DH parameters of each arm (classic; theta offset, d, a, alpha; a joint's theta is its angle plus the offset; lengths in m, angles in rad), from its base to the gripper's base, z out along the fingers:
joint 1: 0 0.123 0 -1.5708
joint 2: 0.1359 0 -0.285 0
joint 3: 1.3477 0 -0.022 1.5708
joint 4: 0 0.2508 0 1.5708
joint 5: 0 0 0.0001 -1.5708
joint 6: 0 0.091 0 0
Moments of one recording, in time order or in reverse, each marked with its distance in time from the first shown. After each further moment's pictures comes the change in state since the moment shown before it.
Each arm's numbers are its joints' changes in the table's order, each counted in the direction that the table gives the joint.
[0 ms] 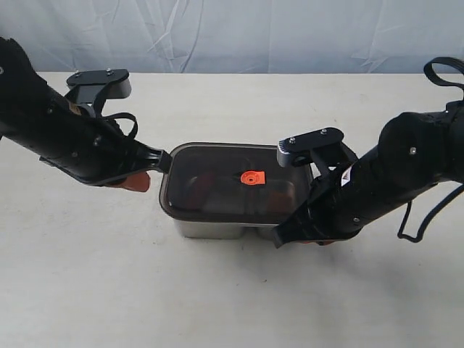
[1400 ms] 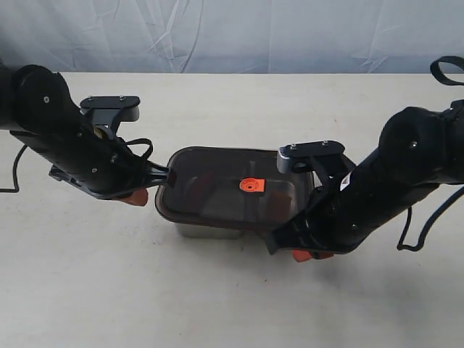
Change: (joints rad) left arm 0.000 0.146 0.001 0.095 0.071 -0.104; right arm 0.000 -0.004 0.000 0.131 -0.107 -0.004
